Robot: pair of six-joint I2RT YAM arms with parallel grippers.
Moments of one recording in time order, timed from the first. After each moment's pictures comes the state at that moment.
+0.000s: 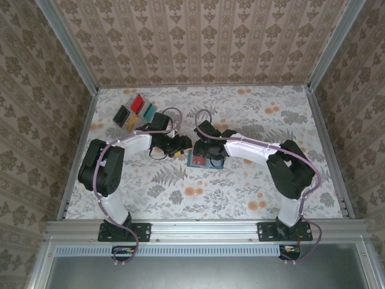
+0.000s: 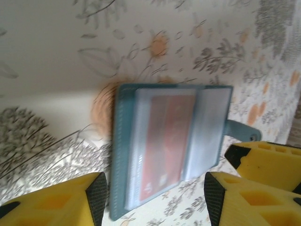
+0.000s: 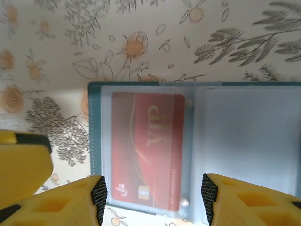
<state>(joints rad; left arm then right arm) -0.46 1.77 1.04 -0.34 0.59 -0.64 0.71 1.86 1.27 -0.52 0.07 0.86</state>
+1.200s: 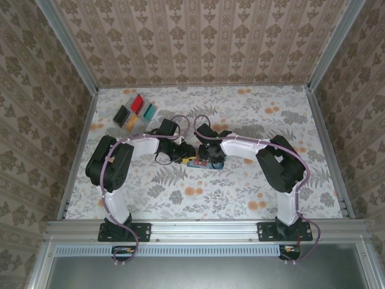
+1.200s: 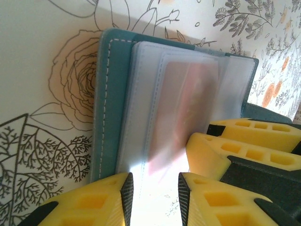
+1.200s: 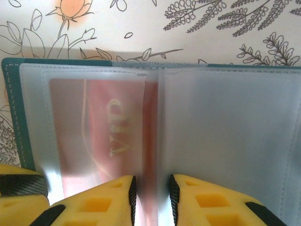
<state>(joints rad) -0.52 1.86 1.02 -0.28 0.65 -0.68 0.68 1.94 1.26 -0.53 0.03 0.82</state>
